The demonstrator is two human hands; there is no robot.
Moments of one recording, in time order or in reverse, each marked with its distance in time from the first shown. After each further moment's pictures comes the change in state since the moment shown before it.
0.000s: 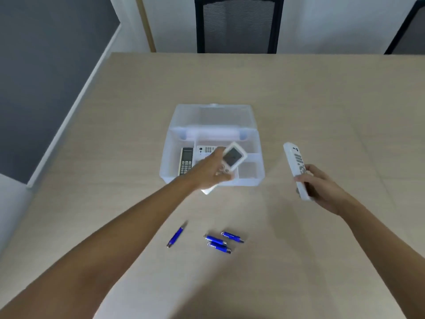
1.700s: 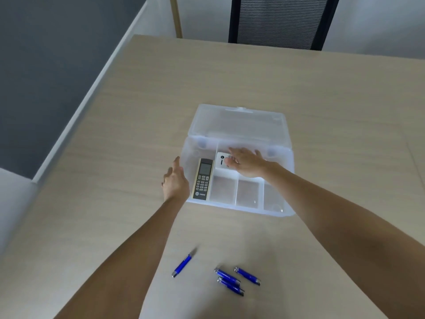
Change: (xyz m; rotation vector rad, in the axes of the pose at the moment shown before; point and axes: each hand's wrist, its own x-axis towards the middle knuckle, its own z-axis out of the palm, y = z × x) left_hand 0.022 -0.154 -0.002 -0.048 0.671 -0.707; right_hand 0.210 -0.074 0.198 -1.336 -0.330 -0.294
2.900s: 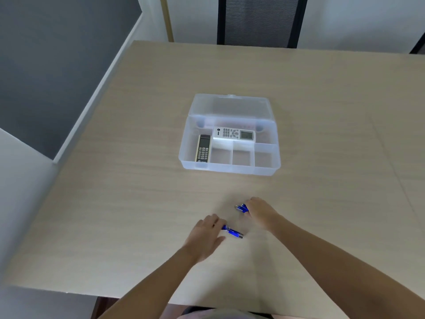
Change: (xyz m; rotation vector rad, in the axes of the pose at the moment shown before) left_hand -0.236 -0.079 0.002 0.331 -0.476 0.818; right_hand -0.187 -0.018 0.171 -0.061 -0.011 0.150
